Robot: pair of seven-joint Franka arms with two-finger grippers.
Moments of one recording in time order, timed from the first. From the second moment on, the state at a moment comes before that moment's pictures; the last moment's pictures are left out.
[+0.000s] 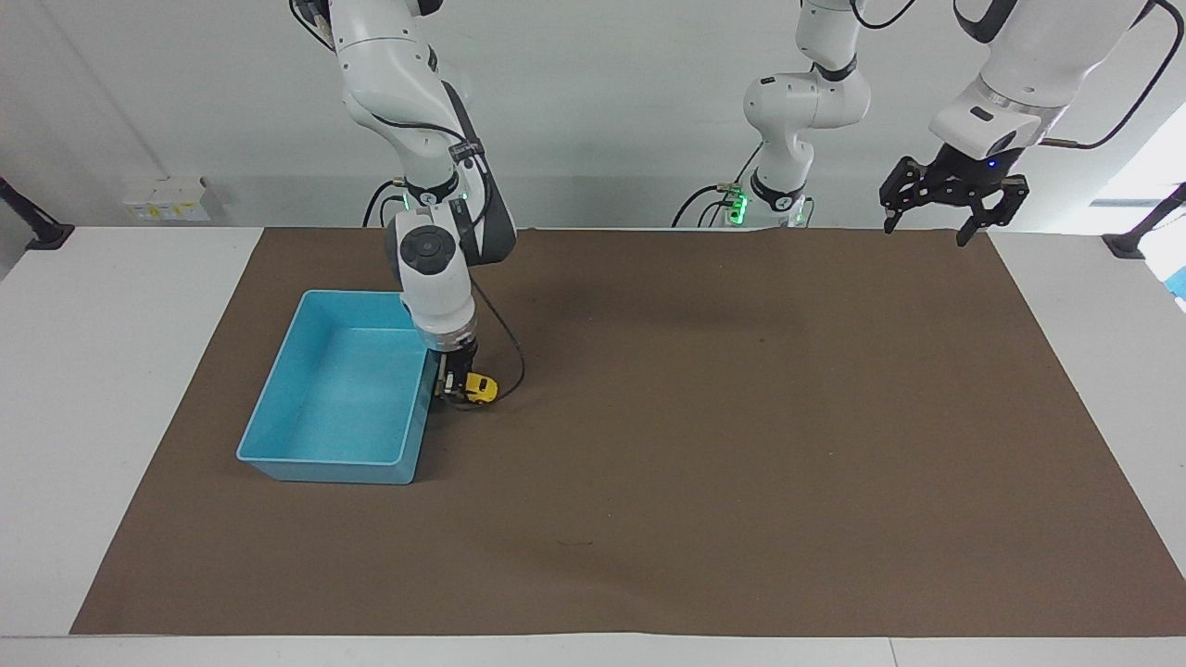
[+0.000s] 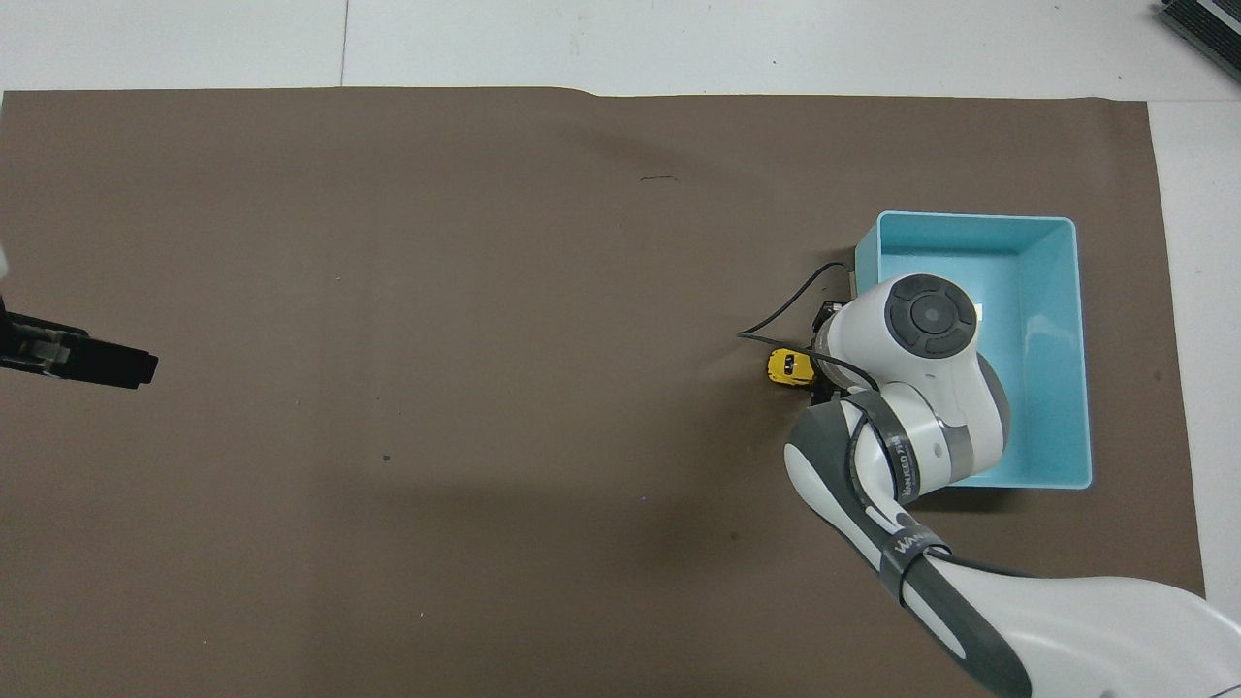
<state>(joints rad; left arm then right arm) 0.00 -0.10 -0.08 -1.65 -0.02 1.55 0.23 0.21 0.26 0.06 -2.08 -0.09 2.33 1.98</state>
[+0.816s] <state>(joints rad) 0.00 -0.09 -0.07 -1.66 -0.05 1.59 0.13 0.25 0.16 0.08 -1.91 -0.09 2.11 1.81</state>
